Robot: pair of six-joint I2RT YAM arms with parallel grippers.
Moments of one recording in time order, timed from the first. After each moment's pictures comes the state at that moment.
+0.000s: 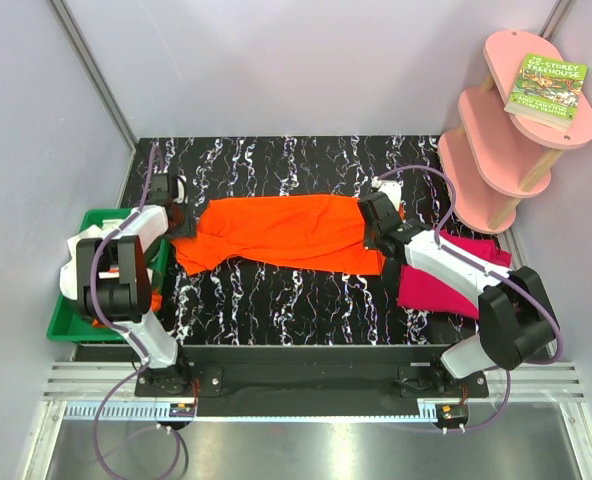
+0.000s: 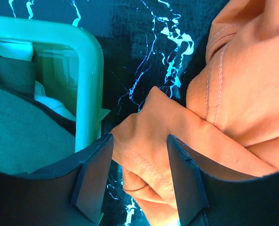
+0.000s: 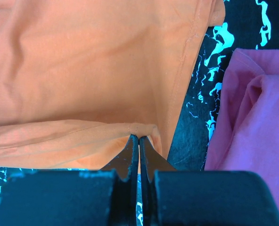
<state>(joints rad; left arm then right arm) 0.08 1.71 1.08 -0.39 -0.12 0.00 0.54 1.48 0.98 -0.37 0.42 0.47</state>
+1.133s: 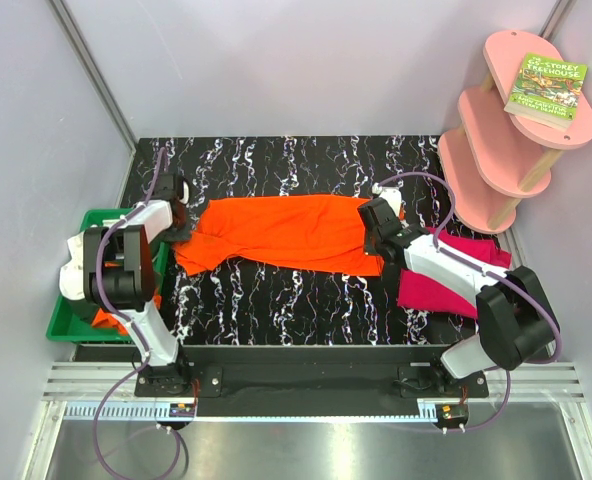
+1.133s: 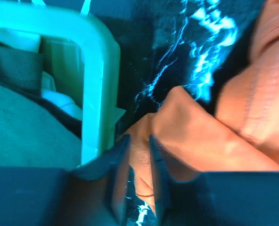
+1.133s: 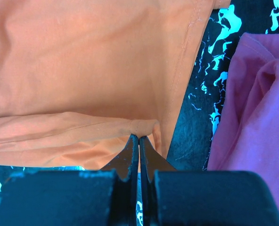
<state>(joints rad) 0.06 1.80 1.14 -0.48 -0.23 0.01 0.54 1.48 0.92 -0.34 0.40 0.49</state>
